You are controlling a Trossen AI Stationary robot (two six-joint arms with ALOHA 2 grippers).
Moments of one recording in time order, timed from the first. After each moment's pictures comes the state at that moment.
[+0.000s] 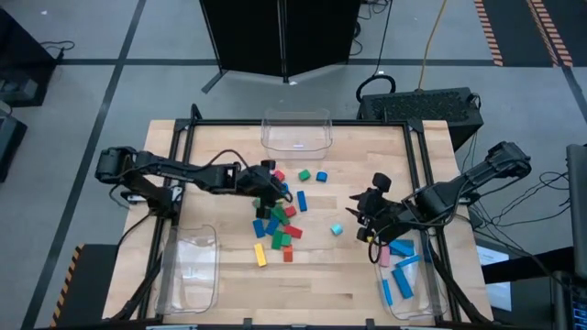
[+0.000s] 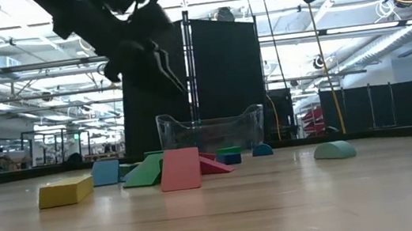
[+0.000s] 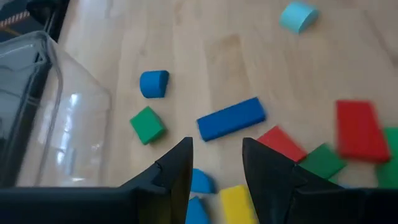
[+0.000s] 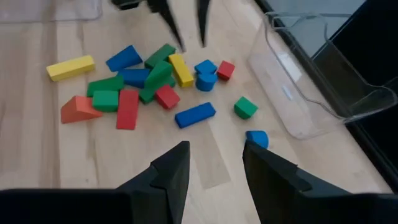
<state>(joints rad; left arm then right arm) 0.05 1.50 0.86 -0.08 -0.08 0.33 0.49 1.20 1.02 -0.74 0.71 0.52</state>
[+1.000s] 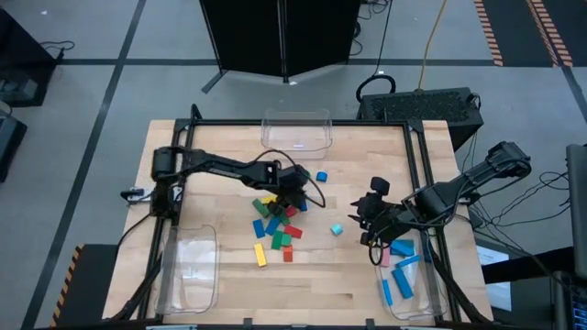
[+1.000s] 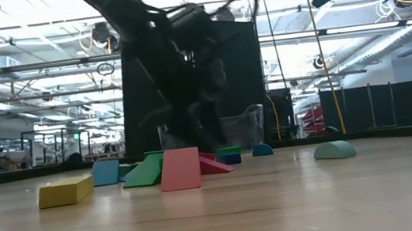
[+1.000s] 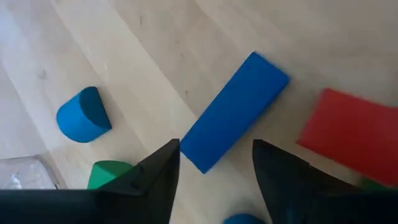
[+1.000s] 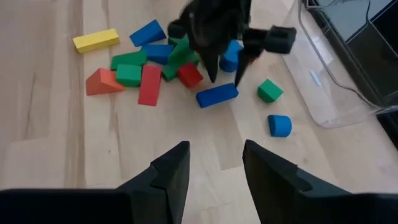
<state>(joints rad) 0.12 1.97 1.26 -0.34 0.00 0.89 0.49 1.20 1.02 -0.77 0.59 0.52</state>
